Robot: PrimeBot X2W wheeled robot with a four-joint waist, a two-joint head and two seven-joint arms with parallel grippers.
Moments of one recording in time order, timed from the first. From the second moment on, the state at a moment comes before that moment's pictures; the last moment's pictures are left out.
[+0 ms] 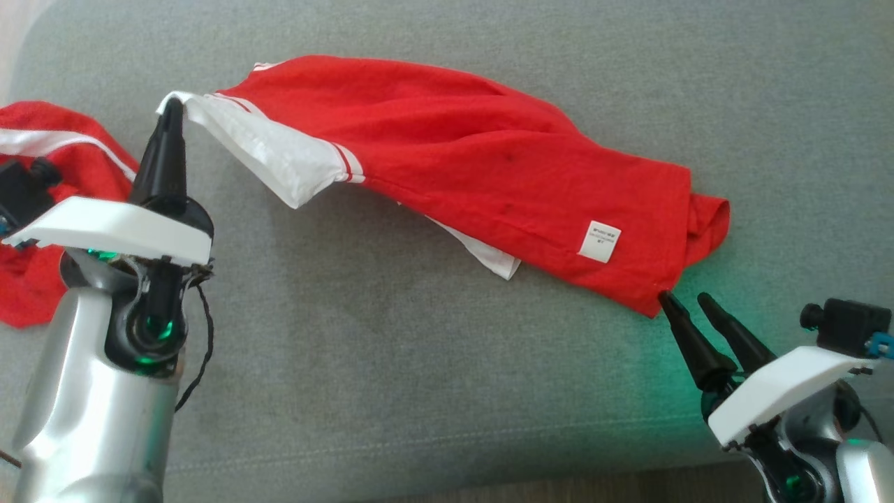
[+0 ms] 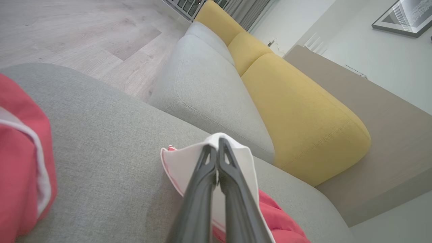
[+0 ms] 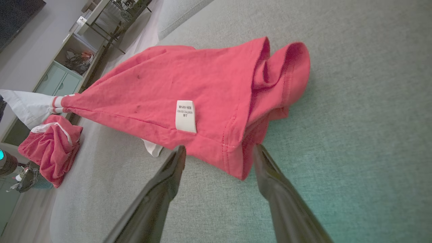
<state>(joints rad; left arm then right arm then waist) -0.42 0.23 -0.17 0.20 -0.92 0.01 -0.04 0.03 -0.06 -0.07 -0.08 0.64 0.13 0.35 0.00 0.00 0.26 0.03</state>
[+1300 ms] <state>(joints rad) -0.43 0.22 -0.18 0.20 -0.92 0.01 -0.05 0.01 -0.05 0.01 -0.03 0.71 0.13 0.28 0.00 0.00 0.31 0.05</state>
